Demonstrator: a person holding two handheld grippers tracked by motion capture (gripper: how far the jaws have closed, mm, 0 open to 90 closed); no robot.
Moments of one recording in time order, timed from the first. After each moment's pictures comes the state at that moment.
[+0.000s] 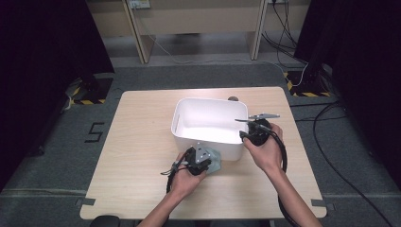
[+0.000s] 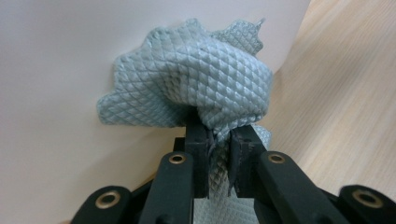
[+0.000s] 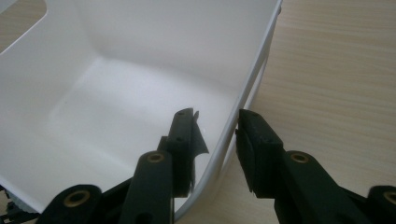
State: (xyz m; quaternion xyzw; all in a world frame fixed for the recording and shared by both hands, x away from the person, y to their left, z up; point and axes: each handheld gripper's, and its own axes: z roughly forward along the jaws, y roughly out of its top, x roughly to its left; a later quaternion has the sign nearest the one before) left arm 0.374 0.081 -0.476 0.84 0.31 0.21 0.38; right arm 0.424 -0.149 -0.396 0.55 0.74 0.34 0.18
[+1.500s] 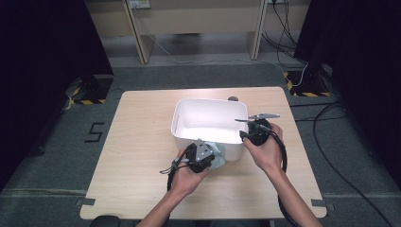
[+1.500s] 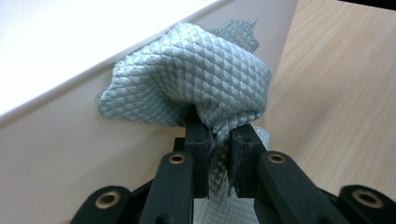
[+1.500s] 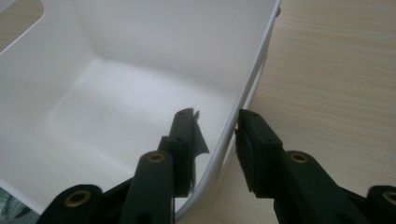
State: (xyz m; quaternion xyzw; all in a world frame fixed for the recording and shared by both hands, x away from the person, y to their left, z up) left arm 0.367 0.073 -0.445 0.83 0.30 0.22 0.41; right arm 0.424 -0.149 -0.396 0.55 0.74 0.34 0.18
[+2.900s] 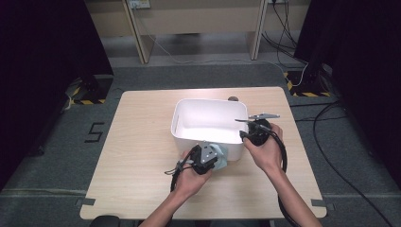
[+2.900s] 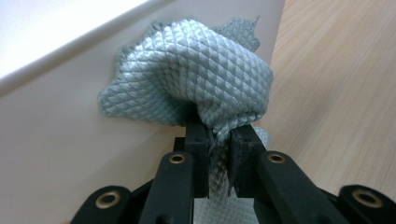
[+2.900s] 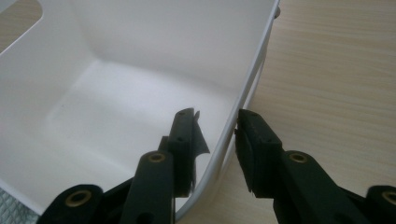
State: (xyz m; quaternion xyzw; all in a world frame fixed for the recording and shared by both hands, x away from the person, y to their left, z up) left arm 0.367 0.064 -0.454 0.84 0.28 0.23 0.40; right arm 0.424 -0.149 -0.396 0.55 0.74 0.34 0.18
